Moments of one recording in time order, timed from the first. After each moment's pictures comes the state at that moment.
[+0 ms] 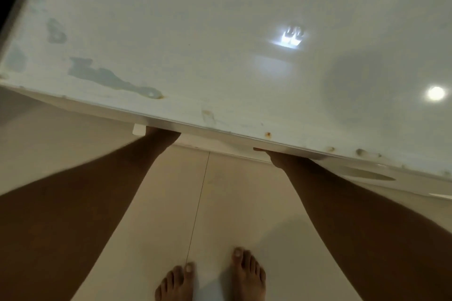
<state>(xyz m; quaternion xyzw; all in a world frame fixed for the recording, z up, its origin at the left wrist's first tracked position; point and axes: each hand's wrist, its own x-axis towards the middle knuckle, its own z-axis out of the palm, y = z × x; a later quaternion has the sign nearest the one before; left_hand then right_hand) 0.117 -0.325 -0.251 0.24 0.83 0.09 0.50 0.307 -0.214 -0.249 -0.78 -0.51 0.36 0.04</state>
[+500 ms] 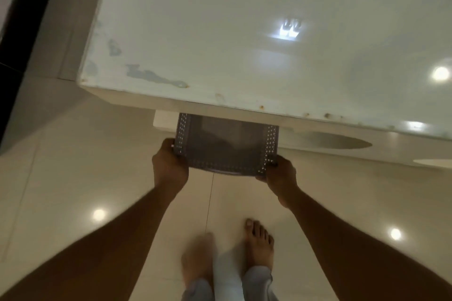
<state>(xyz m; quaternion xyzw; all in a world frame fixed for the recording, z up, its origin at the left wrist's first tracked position) 0.002 -0.130 -0.073 0.34 0.86 0.12 0.36 0.251 -0.063 -0.054 -0.77 -0.35 0.52 0.09</state>
